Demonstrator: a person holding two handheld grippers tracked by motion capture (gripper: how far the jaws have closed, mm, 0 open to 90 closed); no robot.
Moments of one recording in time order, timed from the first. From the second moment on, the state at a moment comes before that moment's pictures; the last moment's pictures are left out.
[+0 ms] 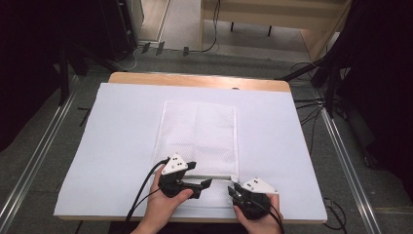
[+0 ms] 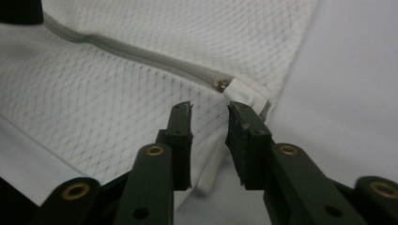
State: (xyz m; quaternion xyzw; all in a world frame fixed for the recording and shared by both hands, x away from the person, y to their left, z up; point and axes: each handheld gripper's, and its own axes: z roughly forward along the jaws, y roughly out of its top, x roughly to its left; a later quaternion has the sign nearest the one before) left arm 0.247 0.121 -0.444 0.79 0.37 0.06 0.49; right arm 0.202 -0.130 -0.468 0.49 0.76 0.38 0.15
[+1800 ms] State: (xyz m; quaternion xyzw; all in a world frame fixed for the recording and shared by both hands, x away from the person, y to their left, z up) left arm 0.286 0.084 -0.448 0.76 0.45 -0.10 0.46; right arm 0.187 -0.095 -0.459 0.35 0.80 0.38 0.29
